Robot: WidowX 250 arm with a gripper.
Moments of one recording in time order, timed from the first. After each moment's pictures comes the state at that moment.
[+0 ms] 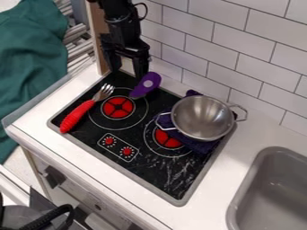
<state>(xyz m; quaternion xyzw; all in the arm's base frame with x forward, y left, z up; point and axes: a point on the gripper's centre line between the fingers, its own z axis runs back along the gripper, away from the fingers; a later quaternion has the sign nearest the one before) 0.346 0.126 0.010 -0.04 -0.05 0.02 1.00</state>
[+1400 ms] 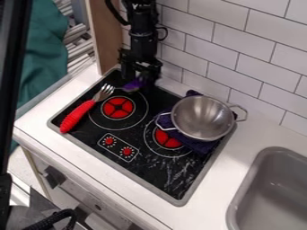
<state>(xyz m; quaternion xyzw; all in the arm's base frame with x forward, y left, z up) 0.368 0.118 -0.050 -0.04 0.08 -0.03 1.00</state>
